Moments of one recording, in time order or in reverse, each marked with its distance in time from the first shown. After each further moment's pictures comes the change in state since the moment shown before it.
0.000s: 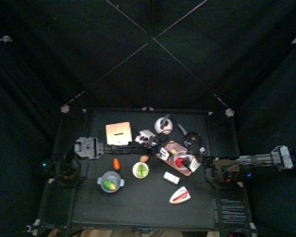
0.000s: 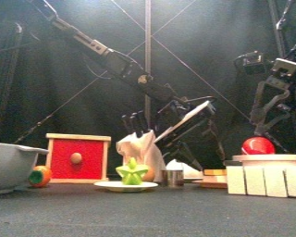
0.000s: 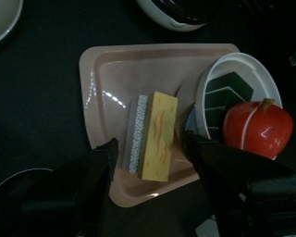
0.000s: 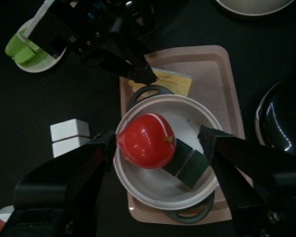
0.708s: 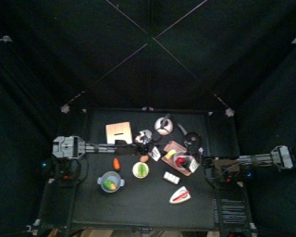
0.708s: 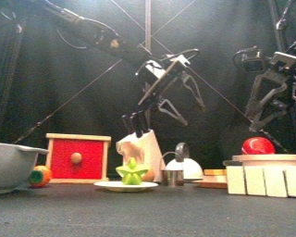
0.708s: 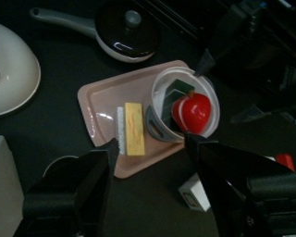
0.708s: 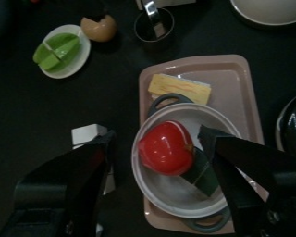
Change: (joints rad) left arm -0.046 -0.318 0.219 0.120 -0.051 0.101; right arm -0.002 0.006 -0.009 0.014 -0.077 0.002
